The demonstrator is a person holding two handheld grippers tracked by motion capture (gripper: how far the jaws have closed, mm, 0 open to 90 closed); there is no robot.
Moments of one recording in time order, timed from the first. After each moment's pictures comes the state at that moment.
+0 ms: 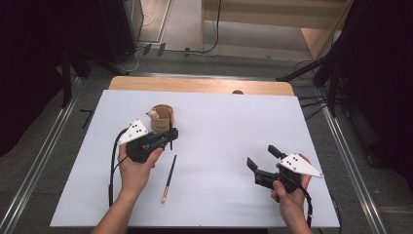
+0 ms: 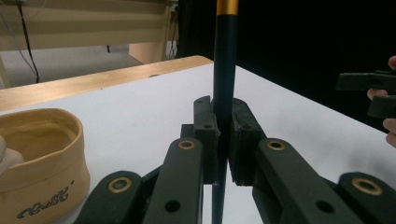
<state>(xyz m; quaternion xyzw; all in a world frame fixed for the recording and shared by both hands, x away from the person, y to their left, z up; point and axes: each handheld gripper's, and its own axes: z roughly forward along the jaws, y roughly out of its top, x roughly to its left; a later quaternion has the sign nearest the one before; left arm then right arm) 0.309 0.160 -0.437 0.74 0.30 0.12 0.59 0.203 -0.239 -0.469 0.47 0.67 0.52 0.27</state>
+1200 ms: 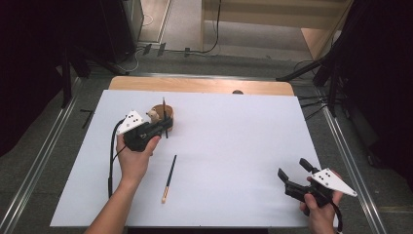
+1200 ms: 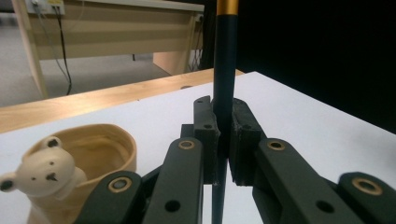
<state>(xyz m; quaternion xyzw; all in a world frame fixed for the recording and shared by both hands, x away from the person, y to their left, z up) 0.338 0.168 -0.436 0.72 0.33 0.17 0.59 0.169 -0.315 -0.500 0.51 0.65 0.48 0.30</state>
